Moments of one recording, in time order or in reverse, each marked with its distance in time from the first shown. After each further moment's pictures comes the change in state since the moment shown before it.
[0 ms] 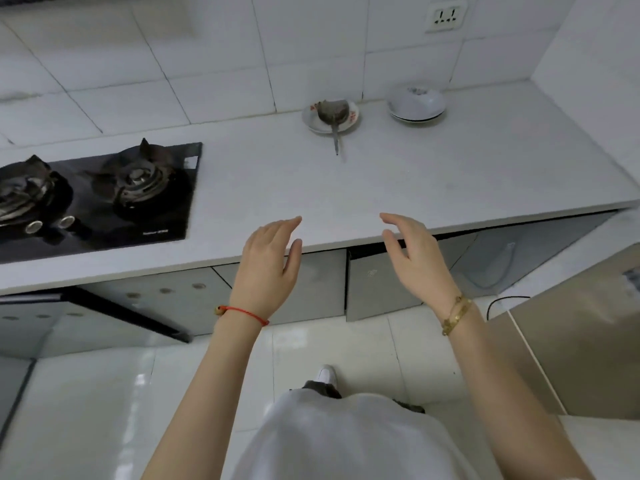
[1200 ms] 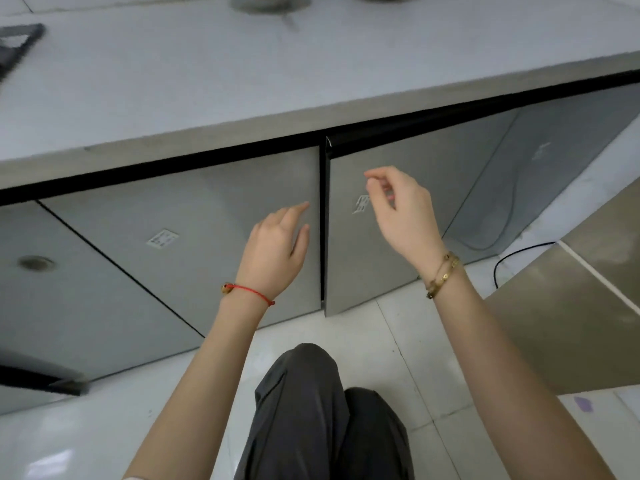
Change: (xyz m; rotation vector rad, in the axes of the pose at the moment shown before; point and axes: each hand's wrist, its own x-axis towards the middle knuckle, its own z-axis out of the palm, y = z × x) left_hand -0.042 -0.183 0.357 -0.082 -0.067 0.206; right_hand 0.008 0.248 0.232 -0.078 0.357 -0.017
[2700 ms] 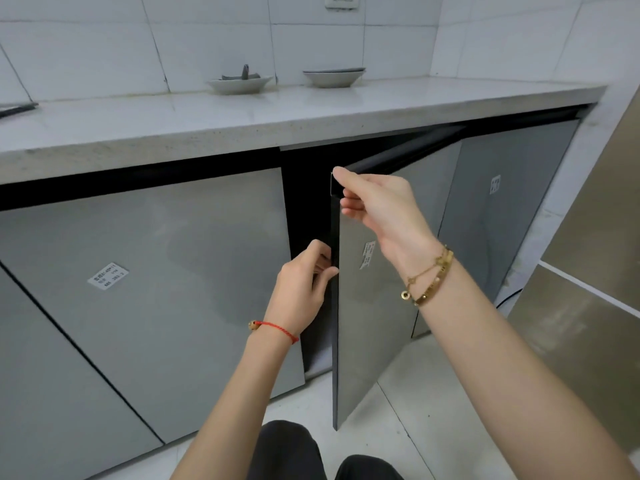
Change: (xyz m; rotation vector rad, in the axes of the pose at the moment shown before) left_hand 0.000 0.015 0.112 -0.298 0.175 0.225; right_hand -0.018 0.005 -0.002 0.821 0.112 0.236
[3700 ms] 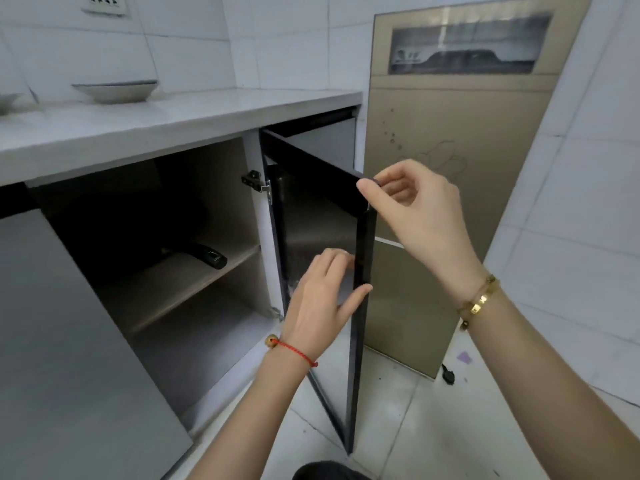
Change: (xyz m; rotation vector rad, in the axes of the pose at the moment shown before) left_hand -0.007 0.152 0.150 -0.186 -0.239 0.536; right_hand -0.106 -0.041 -0.208 -0.866 0.656 -0.390
